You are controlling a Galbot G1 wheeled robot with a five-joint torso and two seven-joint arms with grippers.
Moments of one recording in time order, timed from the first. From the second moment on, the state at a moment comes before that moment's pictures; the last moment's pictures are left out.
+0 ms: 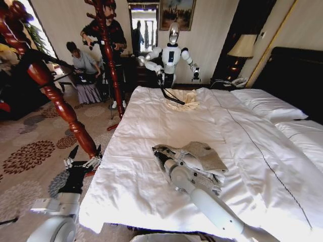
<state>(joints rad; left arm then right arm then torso) 1.79 -1.32 -0.85 -2.41 -0.46 -0.06 0.02 -0.86 1.12 -0.18 1.86 1.29 -0.09 0.46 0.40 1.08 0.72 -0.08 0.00</state>
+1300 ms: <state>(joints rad) 1.80 -1.34 -0.81 -2.47 -0.43 -0.06 0.02 -1.41 0.76 0.49 2.27 0.99 -0.26 0.54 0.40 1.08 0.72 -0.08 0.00</state>
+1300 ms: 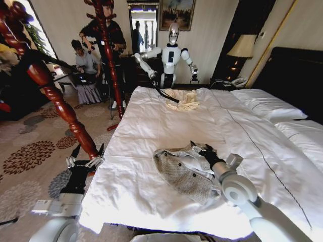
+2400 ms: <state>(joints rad) 1.78 -1.36 -0.78 -2.38 -0.39 -0.06 0.02 -1.66 0.63 0.54 2.07 0.19 -0.35 0.23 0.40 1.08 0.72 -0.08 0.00</state>
